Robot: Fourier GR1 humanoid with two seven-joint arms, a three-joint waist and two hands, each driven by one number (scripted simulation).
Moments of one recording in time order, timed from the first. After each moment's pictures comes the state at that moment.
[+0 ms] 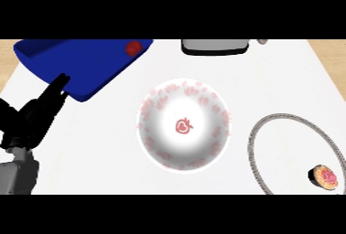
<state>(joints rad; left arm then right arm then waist) -0.19 0.27 0.18 -1.53 0.11 -0.20 0.31 0.62 -0.61 0.16 -2.38 0.86 0.18 0.39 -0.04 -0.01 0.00</state>
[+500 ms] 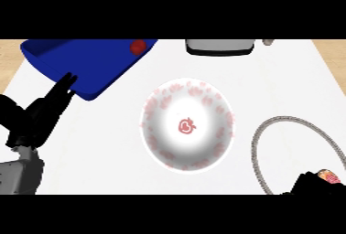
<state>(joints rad) -0.19 0.26 0.16 -1.55 0.10 -0.20 0.32 0.36 -0.50 0.31 -2.38 0.86 0.25 0.57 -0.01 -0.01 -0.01</state>
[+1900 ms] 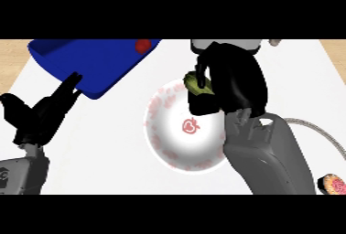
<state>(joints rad) -0.21 0.24 0.15 -1.52 0.09 -0.22 0.30 -0.76 -0.01 0.25 -1.69 0.87 0.32 0.92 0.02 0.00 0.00</state>
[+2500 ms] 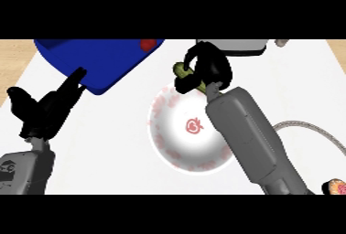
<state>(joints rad) -0.26 0.23 0.14 -1.50 0.08 -0.21 0.30 -0.87 0.00 0.18 -1.10 0.63 -0.07 0.70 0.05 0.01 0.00</state>
